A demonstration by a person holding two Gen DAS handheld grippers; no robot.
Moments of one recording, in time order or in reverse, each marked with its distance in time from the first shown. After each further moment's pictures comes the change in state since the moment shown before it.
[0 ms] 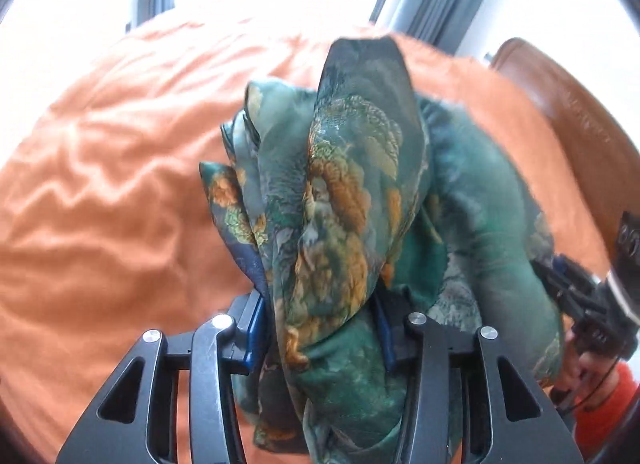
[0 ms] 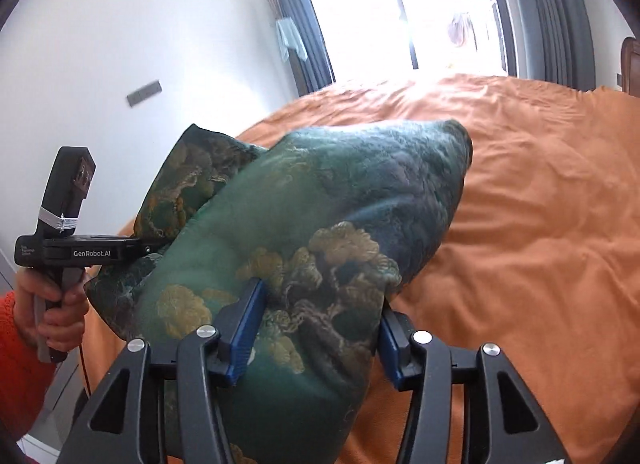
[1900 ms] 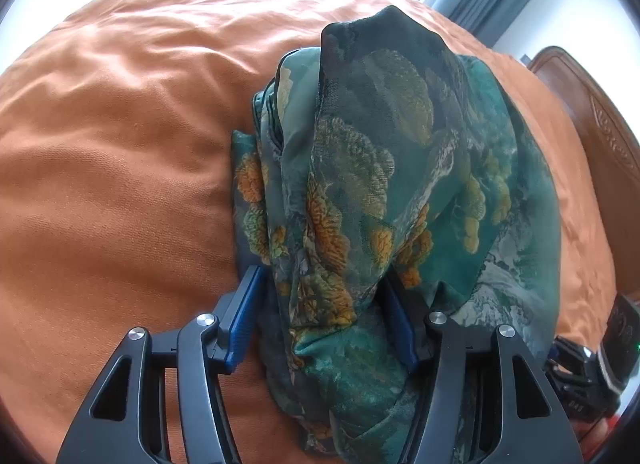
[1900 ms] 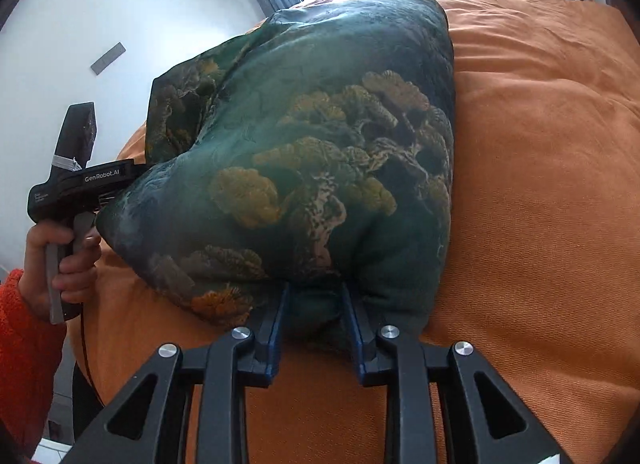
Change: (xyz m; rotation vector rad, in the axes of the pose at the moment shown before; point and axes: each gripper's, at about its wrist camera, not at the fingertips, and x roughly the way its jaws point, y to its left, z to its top) left arm 0.088 0.103 -0.037 -0.149 0.134 0.034; right arm 0.074 0.002 -0.099 0.150 0.290 -0.008
